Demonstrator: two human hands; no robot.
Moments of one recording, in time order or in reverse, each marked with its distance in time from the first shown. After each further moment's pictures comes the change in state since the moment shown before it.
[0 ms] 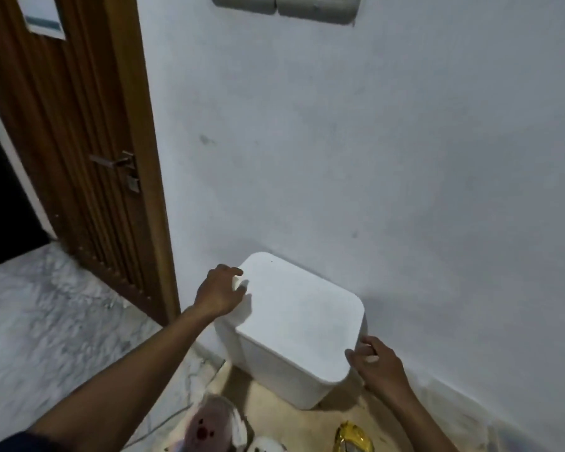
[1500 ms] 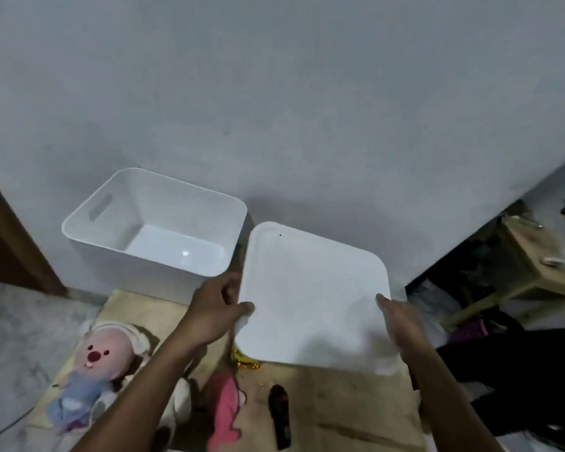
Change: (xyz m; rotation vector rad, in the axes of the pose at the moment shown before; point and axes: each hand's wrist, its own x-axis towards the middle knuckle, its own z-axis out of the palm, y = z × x) left_hand -0.211 0.124 0.080 -0.672 -0.477 0.076; right_hand -0.140 0.137 -0.162 0.268 0.507 0.388
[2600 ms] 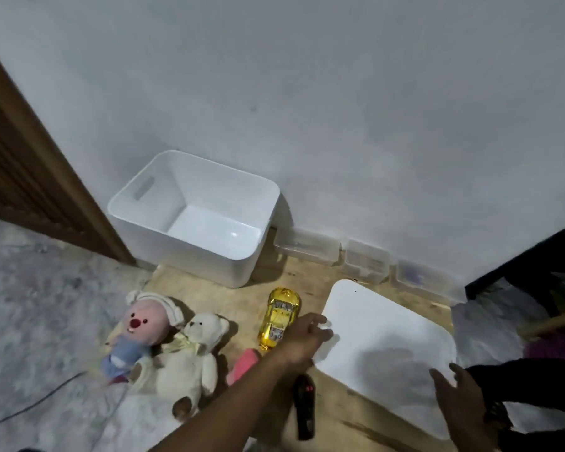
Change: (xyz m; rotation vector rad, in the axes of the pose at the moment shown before) left_hand 0.016 -0.062 0.167 -0.156 -0.241 -0.403; right_hand 0.033 0.172 -0.038 -0.339 0.182 0.208
